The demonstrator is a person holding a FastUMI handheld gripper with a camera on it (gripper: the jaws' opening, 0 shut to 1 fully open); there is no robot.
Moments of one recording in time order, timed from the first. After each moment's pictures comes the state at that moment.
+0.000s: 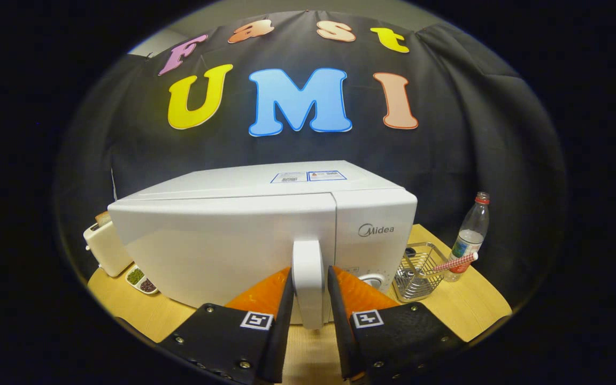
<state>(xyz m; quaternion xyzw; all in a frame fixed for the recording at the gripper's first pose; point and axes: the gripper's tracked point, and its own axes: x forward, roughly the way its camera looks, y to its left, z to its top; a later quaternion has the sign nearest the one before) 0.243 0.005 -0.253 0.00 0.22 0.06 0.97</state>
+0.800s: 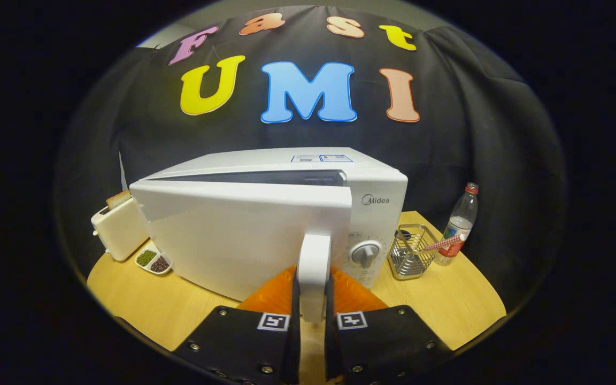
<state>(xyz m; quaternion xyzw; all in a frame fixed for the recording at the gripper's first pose) 0.171 0.013 -0.245 -0.02 0.26 0.06 0.96</state>
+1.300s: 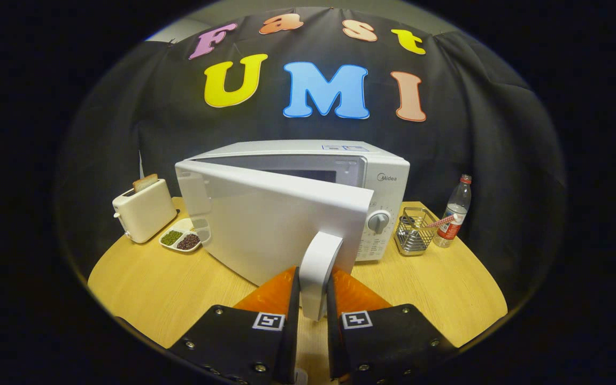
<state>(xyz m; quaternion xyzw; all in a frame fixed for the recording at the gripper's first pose) 0.088 0.042 -0.239 -0.03 0.27 0.09 0.96</state>
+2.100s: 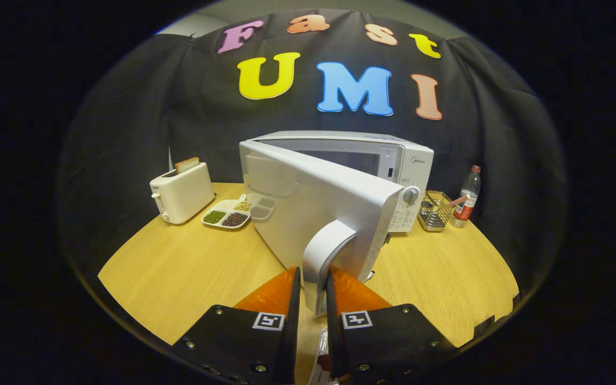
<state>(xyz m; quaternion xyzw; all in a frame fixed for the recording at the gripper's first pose) -0.010 0.117 -0.242 -0.04 0.28 0.13 0.95</state>
